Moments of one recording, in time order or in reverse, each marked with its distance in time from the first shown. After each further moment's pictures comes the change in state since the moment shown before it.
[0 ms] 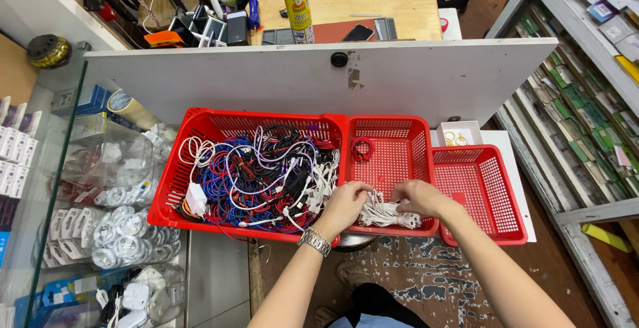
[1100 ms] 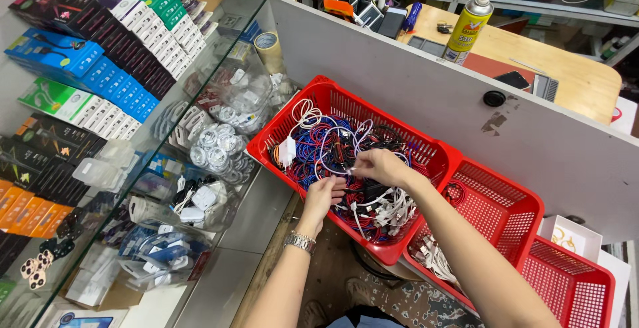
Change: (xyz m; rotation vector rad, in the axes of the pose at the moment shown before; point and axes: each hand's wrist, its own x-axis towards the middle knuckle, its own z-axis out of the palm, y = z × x) left_hand -0.081 -0.118 -0.114 -0.803 0.704 -0.416; right_hand 0.157 -0.265 -0.036 0.002 -0.035 -0.647
